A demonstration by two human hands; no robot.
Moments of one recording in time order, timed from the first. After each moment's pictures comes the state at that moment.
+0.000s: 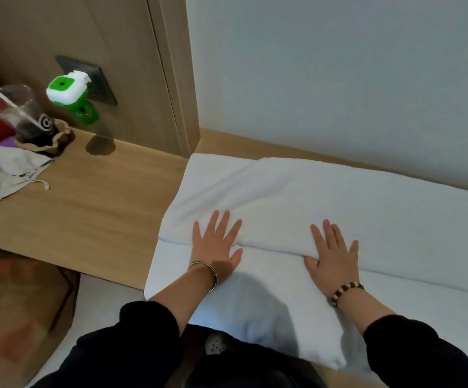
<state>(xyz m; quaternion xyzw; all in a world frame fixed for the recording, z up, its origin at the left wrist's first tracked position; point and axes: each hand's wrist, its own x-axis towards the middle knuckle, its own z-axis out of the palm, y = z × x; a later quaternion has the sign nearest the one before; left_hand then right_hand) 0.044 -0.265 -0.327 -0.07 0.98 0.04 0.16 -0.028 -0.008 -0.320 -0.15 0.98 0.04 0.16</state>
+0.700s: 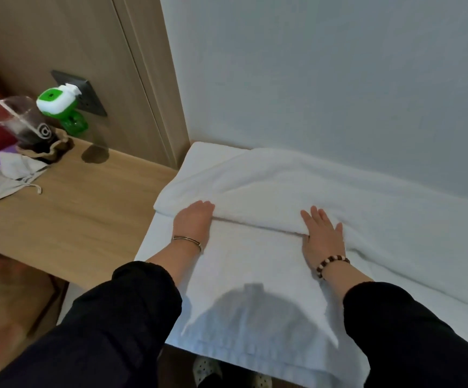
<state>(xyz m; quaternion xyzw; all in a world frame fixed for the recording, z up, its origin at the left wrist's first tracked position) -0.032 -0.280 -0.314 -0.14 0.98 0.11 -0.07 -0.121 -0.011 -0.312 -0.18 0.97 -0.03 0.13</state>
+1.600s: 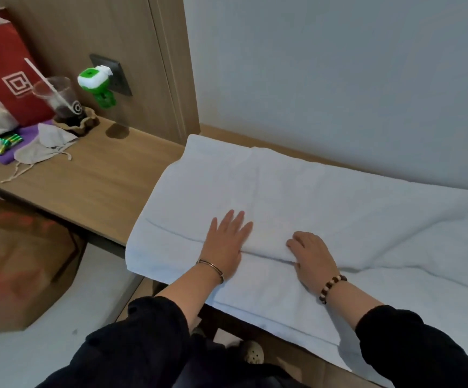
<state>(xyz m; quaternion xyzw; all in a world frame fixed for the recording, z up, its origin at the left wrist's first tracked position) 0.073 -0.157 -0.306 -0.05 0.99 0.02 0.09 -0.023 0.058 -0.333 -0.43 0.89 -0.12 -0.07</state>
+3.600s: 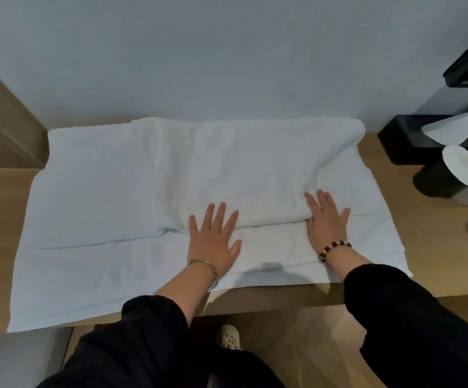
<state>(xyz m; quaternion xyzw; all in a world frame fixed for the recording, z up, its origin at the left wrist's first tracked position) -0.007 -0.033 -0.336 0.07 0.99 0.01 0.12 -0.065 0.223 -0.327 0.02 1.00 -0.04 0.07</state>
